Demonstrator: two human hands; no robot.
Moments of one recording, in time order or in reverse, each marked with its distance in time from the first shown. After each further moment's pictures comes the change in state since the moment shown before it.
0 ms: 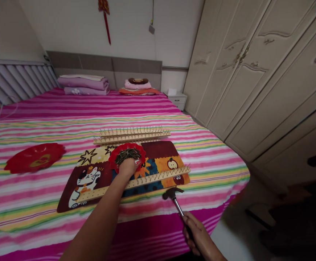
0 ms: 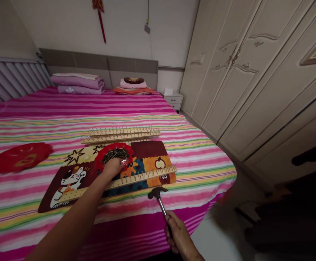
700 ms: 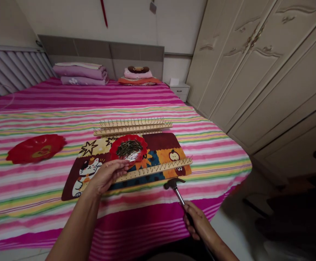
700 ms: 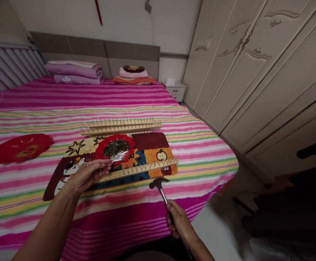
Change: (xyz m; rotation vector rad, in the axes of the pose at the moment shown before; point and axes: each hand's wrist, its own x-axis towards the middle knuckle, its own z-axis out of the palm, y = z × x) left_hand -0.075 -0.055 -0.029 -1.477 -0.225 -0.180; right_hand -0.010 -0.015 0.003 -0.020 -0.003 0.036
